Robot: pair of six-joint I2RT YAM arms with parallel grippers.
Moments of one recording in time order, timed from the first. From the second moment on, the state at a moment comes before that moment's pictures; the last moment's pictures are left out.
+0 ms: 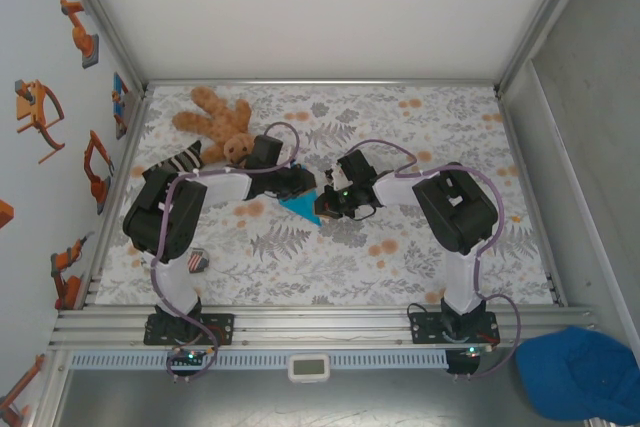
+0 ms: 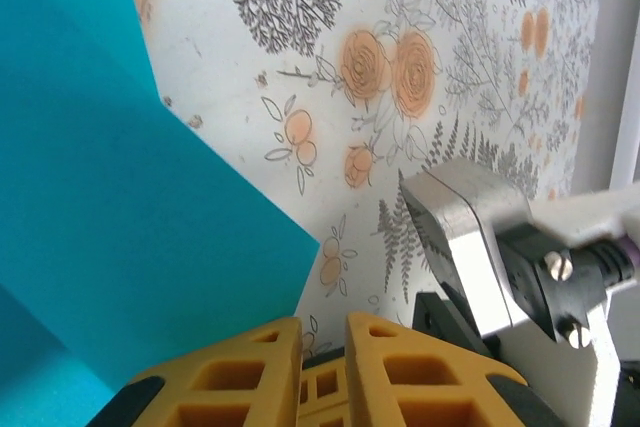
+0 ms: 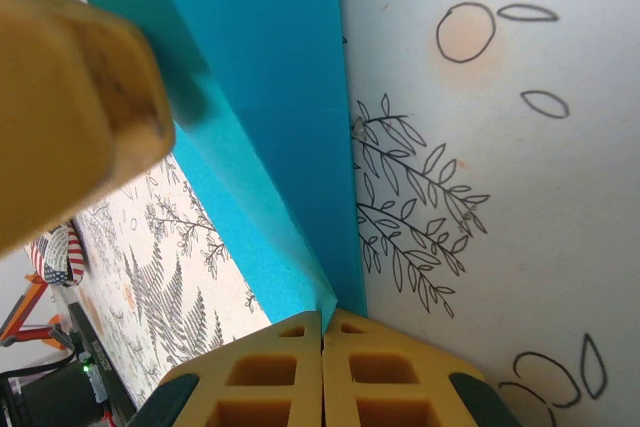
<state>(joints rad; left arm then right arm) -0.55 1.87 1.01 0.00 0.54 -0.82 0.61 1.97 1.04 -0.08 -0.66 0.69</state>
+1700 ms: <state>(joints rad) -0.53 1.89 1.03 -0.09 0.43 -0.84 0.61 1.98 1.04 -0.08 -0.67 0.68</state>
